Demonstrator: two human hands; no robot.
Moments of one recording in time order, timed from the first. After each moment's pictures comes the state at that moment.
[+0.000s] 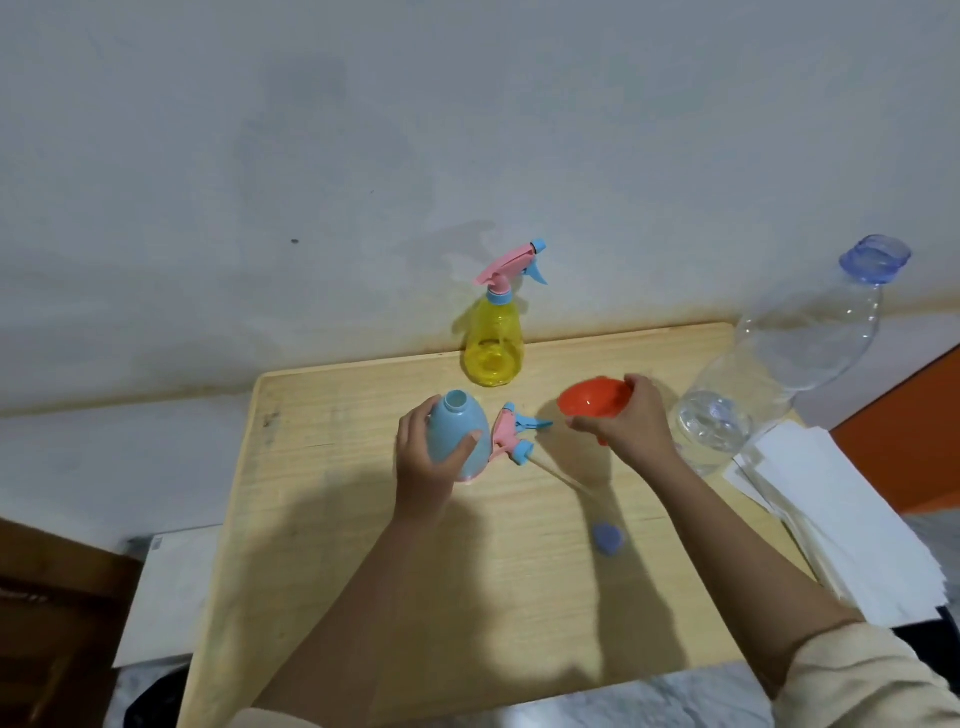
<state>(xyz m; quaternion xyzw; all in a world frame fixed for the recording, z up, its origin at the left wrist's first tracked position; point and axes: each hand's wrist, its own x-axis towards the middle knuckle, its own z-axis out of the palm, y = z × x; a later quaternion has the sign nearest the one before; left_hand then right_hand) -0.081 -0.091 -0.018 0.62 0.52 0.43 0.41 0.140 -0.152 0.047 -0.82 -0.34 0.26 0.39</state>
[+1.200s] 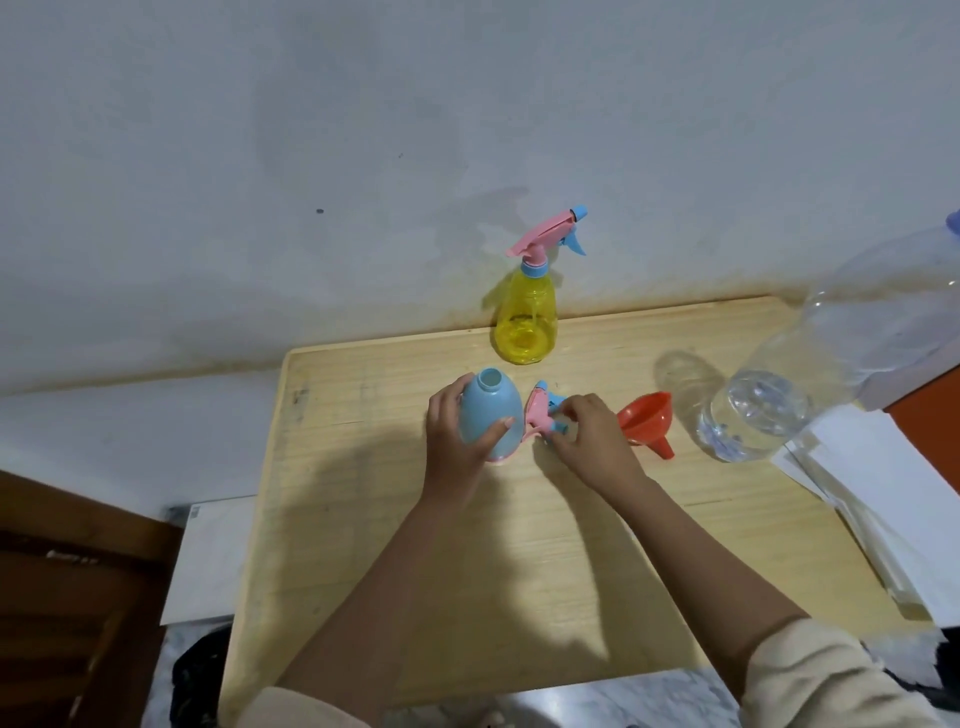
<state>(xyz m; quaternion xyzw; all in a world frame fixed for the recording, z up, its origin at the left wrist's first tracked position) -0.087 -0.087 -0.018 0.64 0.50 0.39 0.43 0.079 -0.141 -0.008 -0.76 -0.54 0.21 0.29</state>
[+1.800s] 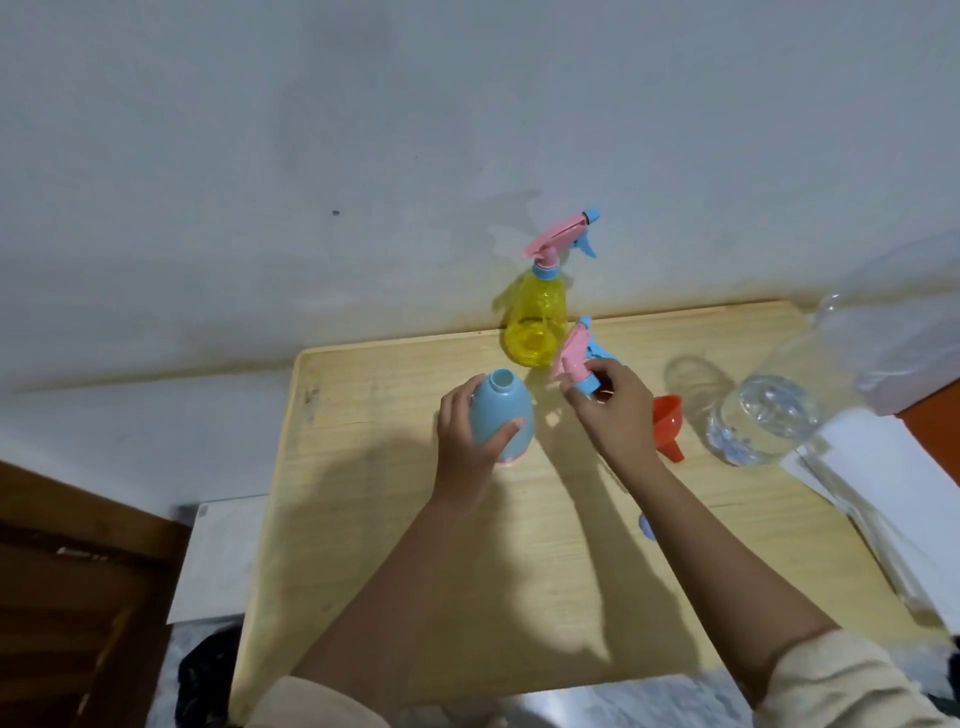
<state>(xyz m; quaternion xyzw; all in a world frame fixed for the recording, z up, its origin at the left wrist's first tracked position) -0.088 -0.085 -0.025 0.64 0.49 0.41 0.43 0.072 -0.128 0.028 -0.76 -0.40 0.19 0.48</state>
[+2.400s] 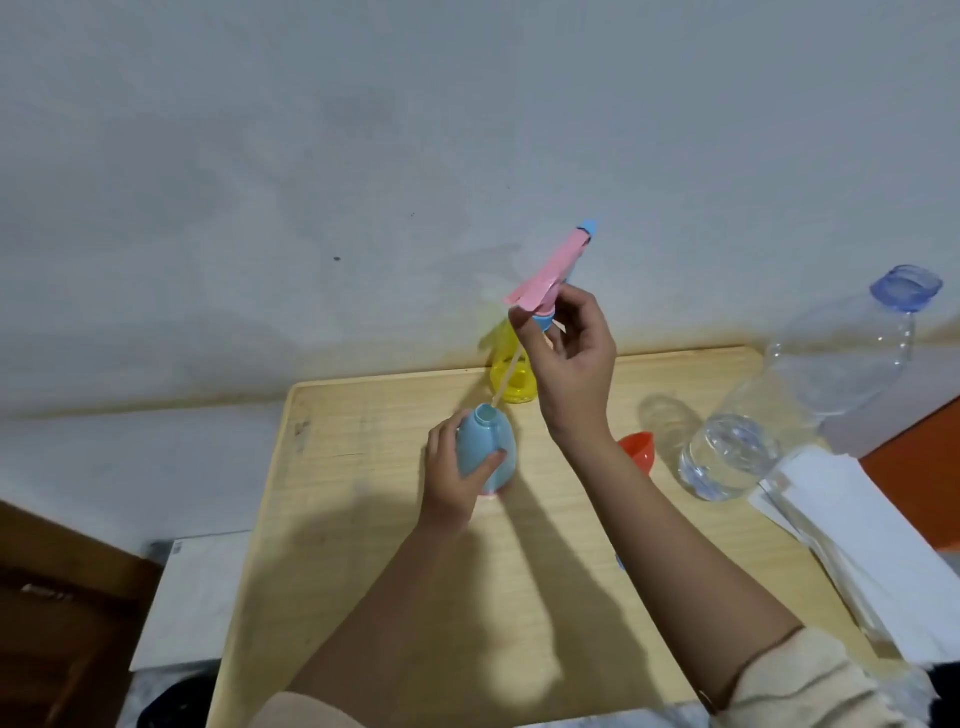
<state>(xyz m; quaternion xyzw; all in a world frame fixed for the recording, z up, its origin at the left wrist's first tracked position) -0.088 -0.086 -0.029 0.64 0.48 0.41 0.44 0.027 -0.110 0.143 -0.47 -0.40 0.23 0.75</state>
